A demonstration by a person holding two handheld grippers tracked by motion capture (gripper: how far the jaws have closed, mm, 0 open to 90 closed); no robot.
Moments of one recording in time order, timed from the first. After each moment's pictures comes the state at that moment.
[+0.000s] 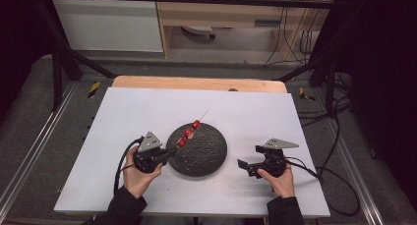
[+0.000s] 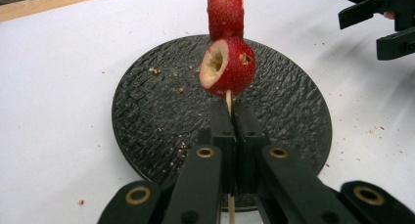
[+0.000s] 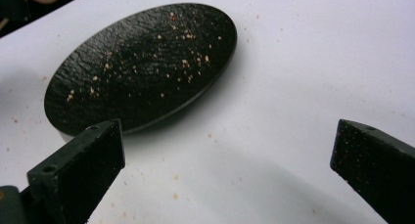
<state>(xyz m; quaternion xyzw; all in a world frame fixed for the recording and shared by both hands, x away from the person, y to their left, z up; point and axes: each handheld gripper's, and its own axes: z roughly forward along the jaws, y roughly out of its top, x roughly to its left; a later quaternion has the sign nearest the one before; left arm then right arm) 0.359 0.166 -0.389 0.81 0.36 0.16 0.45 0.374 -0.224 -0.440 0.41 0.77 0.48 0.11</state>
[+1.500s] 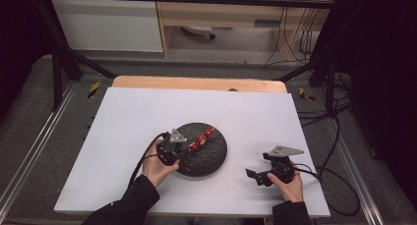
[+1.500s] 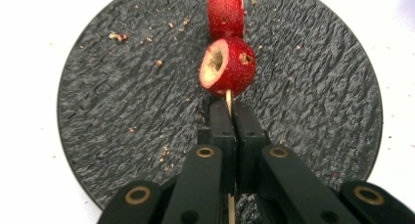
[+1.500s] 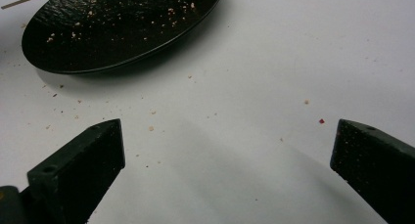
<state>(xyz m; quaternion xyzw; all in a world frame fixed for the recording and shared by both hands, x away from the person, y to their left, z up) 0.394 0.118 -0.414 0.87 0.35 0.12 0.33 0.361 -0.245 -0.453 0.40 0.80 0.44 0.11</state>
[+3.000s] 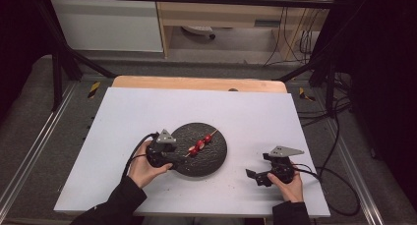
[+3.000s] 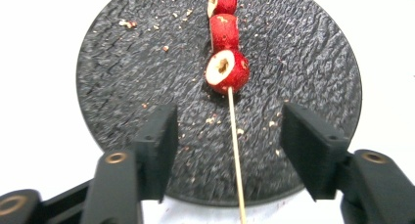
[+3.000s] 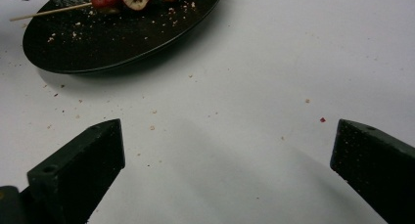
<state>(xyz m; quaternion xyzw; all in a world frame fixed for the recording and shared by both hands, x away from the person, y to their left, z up) 0.387 0.153 -0.403 0.87 0.33 0.10 0.35 0.360 -0.245 -0.453 0.40 0.80 0.44 0.11</state>
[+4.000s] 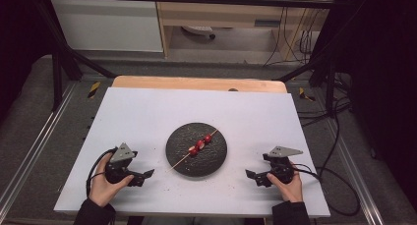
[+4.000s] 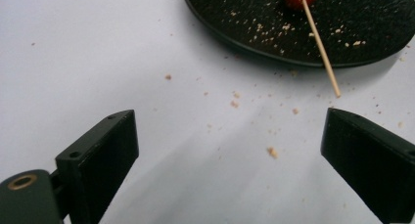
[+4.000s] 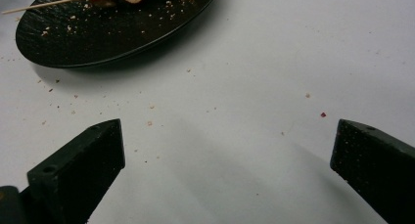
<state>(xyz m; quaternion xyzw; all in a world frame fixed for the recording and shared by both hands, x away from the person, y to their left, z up) 0.349 0.258 -0.437 0.83 0.36 0.16 0.40 0.360 -0.243 -0.454 0.41 0.80 0.43 0.11</state>
